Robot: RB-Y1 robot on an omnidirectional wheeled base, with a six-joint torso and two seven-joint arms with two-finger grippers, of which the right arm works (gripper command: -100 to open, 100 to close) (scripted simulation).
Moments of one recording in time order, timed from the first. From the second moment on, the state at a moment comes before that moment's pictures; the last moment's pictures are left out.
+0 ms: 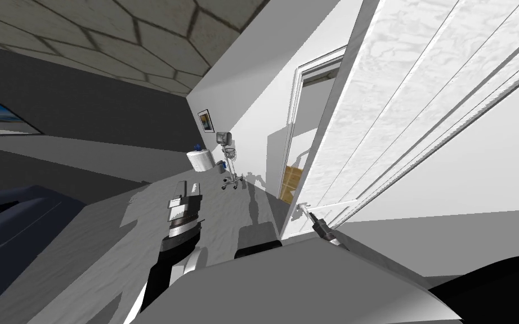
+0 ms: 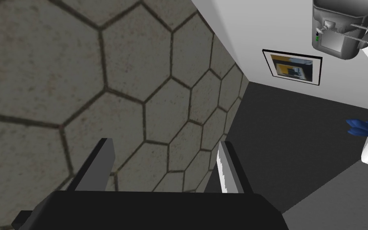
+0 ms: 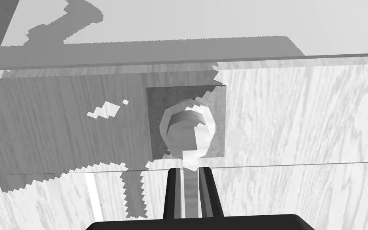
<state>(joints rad) 0.22 -0.49 0.16 -0.58 -0.14 -1.24 -0.41</state>
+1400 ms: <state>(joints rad) 0.22 -0.52 0.18 -0.53 -0.15 -1.30 -0.43</state>
